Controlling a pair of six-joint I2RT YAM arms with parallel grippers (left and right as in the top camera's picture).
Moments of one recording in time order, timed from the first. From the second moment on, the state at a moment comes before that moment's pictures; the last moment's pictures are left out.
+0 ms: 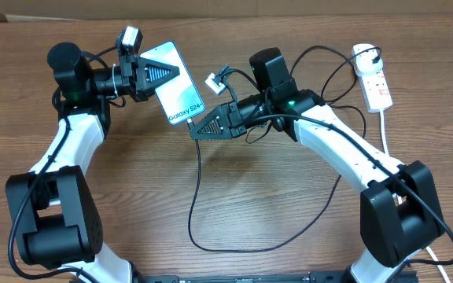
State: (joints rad) left arm 0.13 1.81 1.15 0.67 1.56 -1.38; right arm 0.49 1.84 1.36 -0.24 -1.36 0.40
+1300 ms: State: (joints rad) left arm 0.13 1.81 1.15 0.67 1.56 -1.39; right arm 0.49 1.84 1.36 -0.24 -1.35 0.42
